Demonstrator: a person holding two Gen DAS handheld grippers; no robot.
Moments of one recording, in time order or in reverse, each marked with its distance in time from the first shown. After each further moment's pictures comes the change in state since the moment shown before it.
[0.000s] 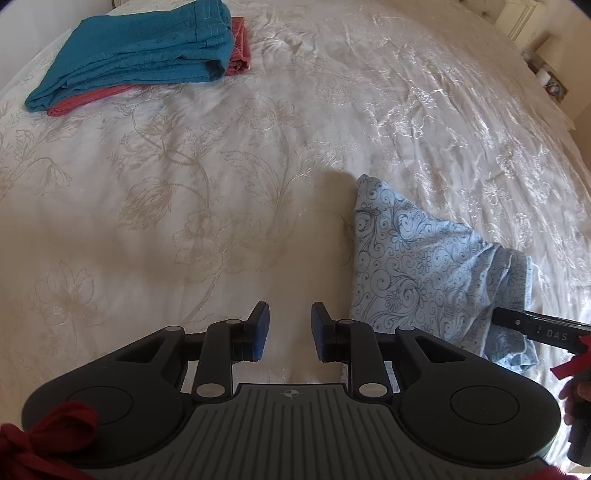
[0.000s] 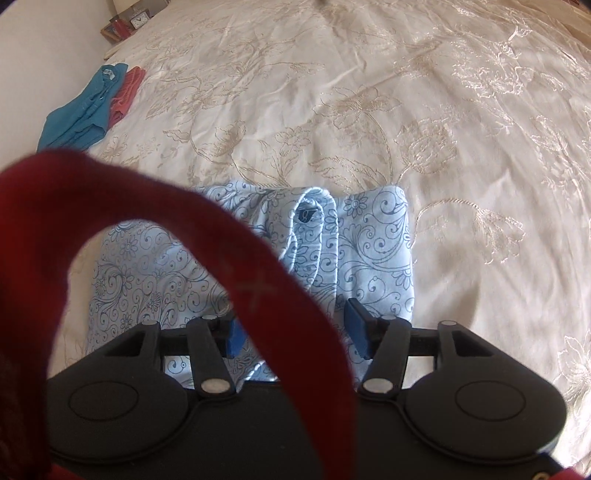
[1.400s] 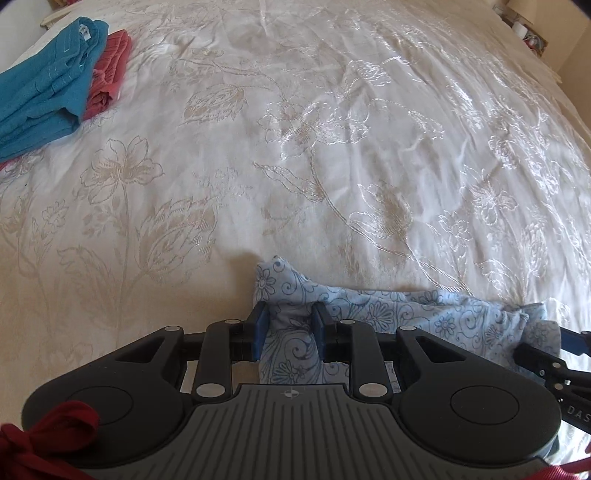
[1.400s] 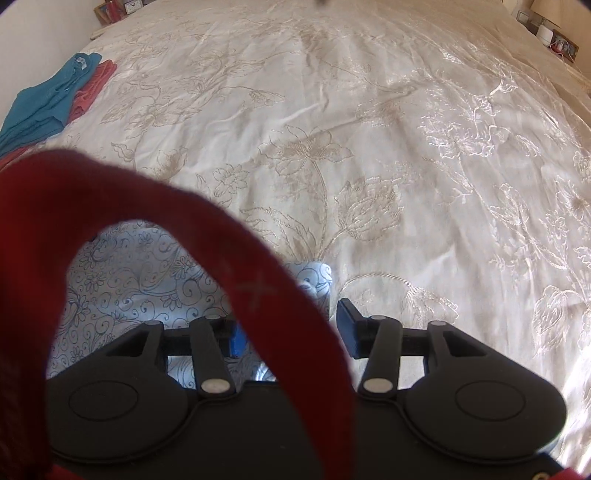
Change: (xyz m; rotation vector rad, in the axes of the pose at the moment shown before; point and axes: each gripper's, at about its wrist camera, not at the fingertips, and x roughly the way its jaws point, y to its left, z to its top) left arm 0.106 -0.098 0.076 0.155 0.028 0.005; right arm 0.004 -0.023 0.034 -0.138 -0.054 -0.191
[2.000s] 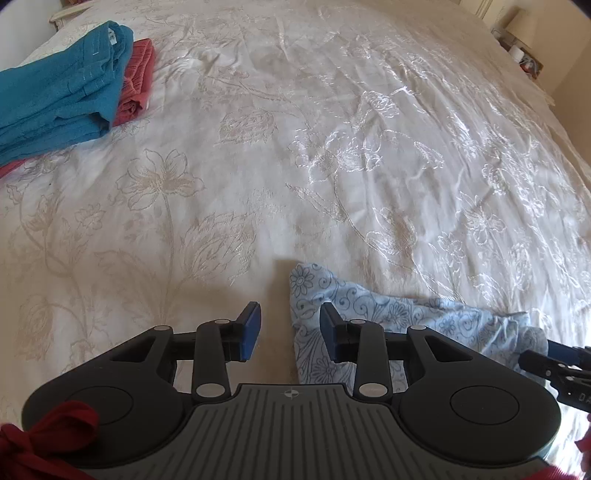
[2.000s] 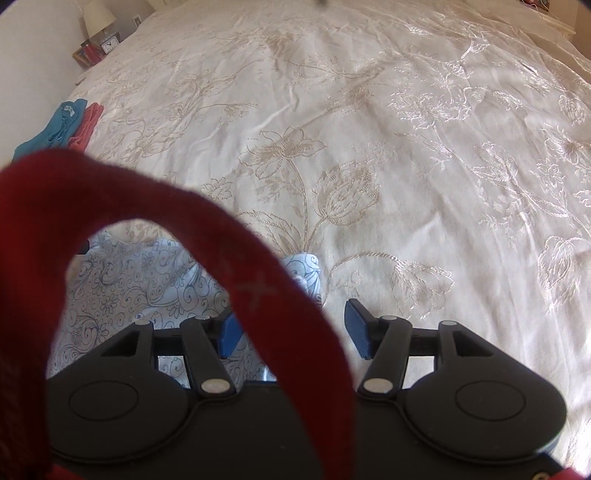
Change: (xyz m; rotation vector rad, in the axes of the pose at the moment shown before) left arm -0.039 0.028 -0.008 -0.028 -0.047 -0.050; right arm -0.025 -0.022 -0.009 0.158 -0.033 0.098
